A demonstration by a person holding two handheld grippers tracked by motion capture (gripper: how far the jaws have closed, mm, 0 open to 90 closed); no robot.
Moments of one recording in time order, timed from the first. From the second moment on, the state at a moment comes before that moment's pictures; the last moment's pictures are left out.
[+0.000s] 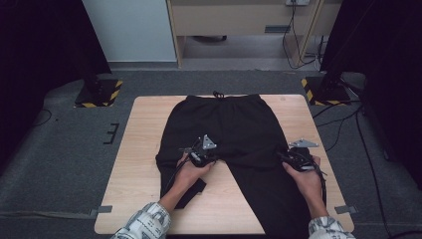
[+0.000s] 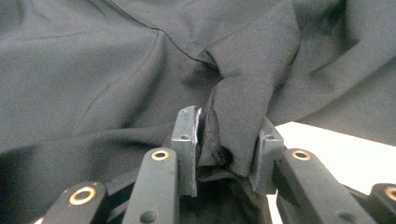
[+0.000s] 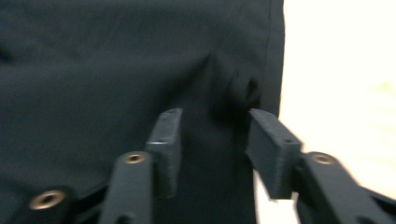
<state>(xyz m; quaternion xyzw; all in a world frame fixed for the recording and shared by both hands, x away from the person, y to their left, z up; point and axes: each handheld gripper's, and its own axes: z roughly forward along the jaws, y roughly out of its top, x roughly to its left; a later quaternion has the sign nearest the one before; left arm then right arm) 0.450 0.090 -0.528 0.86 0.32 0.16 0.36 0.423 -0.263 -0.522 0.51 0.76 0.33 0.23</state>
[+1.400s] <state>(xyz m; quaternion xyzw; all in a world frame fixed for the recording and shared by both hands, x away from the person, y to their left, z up) 0.398 0.149 -0.509 0.83 0.36 0.23 0.37 0.379 -0.279 -0.522 0.53 0.75 0.32 0.23</state>
